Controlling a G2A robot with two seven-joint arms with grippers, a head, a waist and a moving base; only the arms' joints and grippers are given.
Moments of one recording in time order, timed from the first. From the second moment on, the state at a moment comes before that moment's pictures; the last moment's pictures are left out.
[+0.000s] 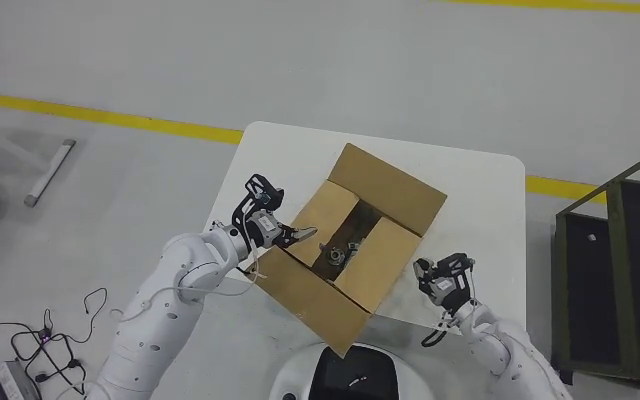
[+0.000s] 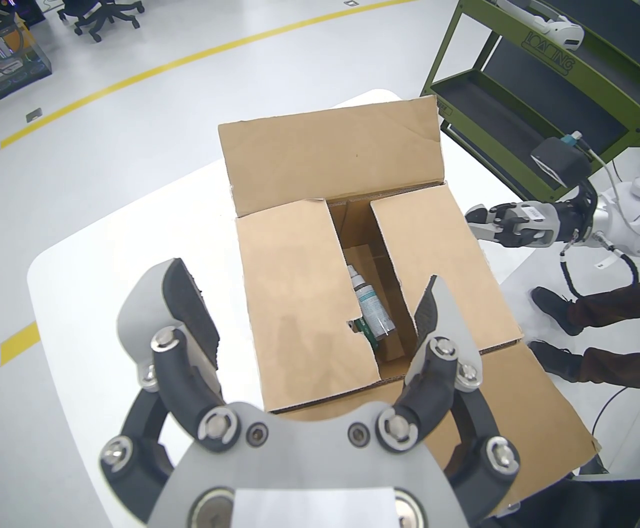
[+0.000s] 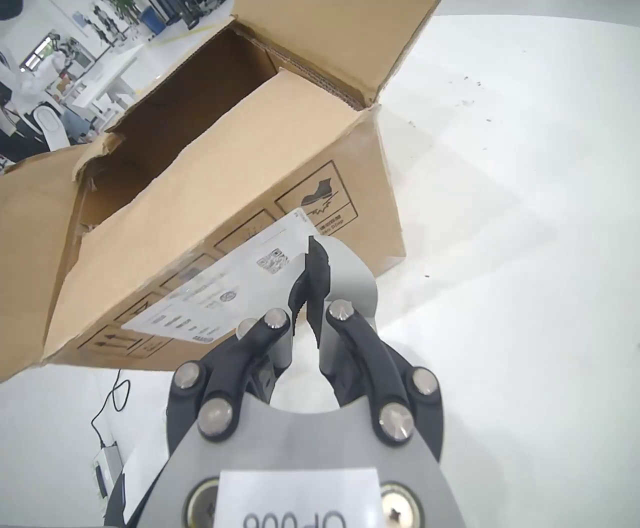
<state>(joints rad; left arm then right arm) 1.39 -1.09 -1.40 -1.79 1.03 -0.53 -0.43 -1.43 -1.17 1.23 -1.28 -1.04 -0.46 -0.01</state>
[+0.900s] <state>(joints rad) 1.39 -1.09 -1.40 -1.79 1.03 -0.53 -0.43 -1.06 -1.24 1.09 -1.05 -1.10 -0.42 -0.06</state>
